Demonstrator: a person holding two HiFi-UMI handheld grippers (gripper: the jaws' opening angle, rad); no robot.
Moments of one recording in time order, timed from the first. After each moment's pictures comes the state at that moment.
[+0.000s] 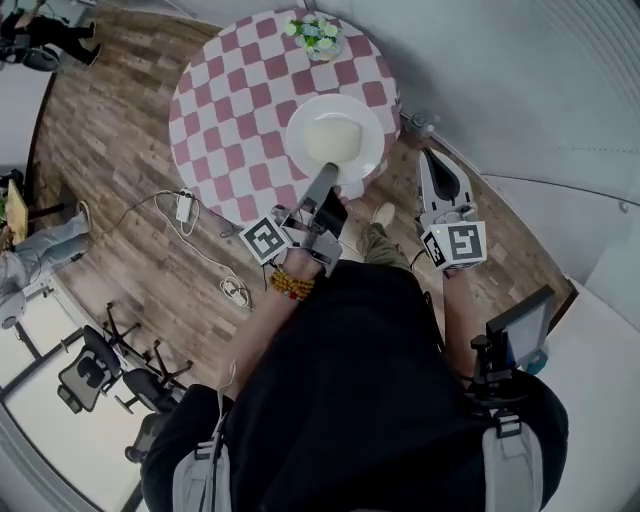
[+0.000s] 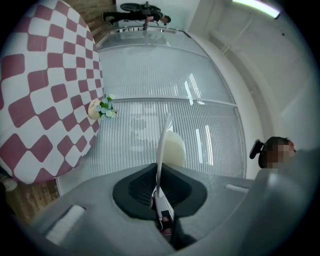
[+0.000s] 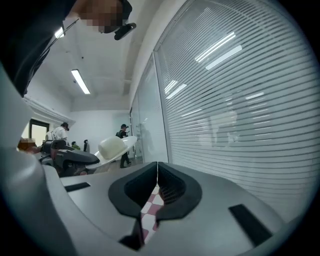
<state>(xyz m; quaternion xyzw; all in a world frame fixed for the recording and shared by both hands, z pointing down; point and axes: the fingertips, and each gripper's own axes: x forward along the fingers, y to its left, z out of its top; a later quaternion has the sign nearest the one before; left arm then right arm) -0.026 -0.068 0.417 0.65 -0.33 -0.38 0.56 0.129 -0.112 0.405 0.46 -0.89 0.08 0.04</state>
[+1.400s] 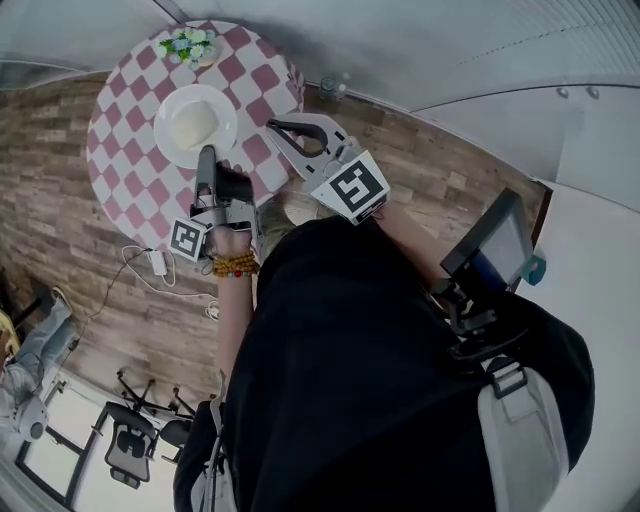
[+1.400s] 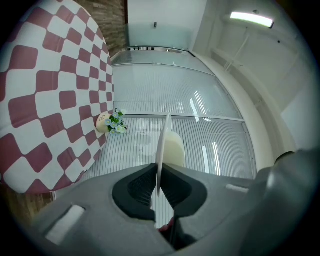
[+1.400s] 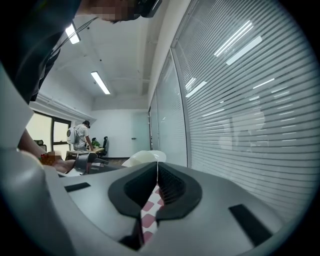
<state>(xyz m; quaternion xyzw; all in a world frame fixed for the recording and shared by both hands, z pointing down) -0.063 -0.113 0.466 0.59 -0.40 -0.44 0.55 0.066 -0.109 0.398 0.35 -0.93 0.05 0.05</state>
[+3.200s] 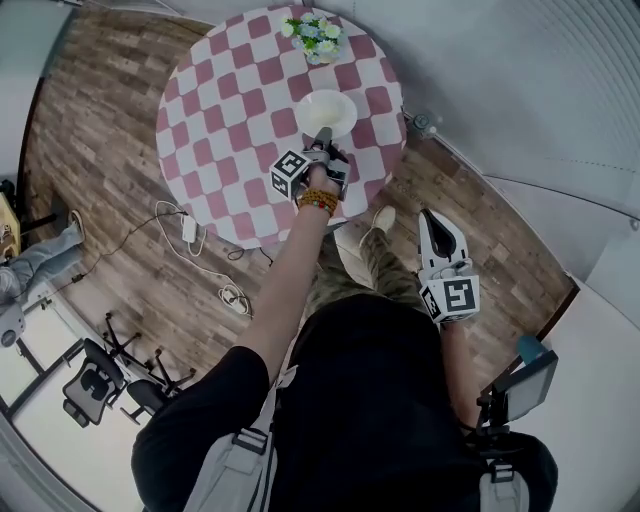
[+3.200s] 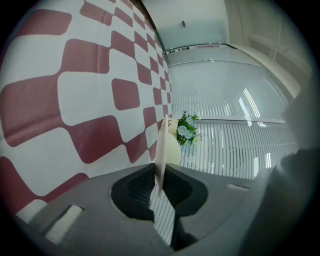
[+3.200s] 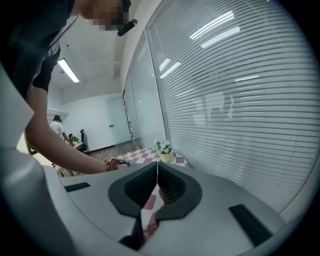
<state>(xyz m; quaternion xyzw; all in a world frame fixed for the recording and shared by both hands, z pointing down) -0.084 -0.198 0.722 0.42 -0.52 -0.33 0.67 0.129 -0.054 0.502 0.46 -0.86 0.16 0.13</state>
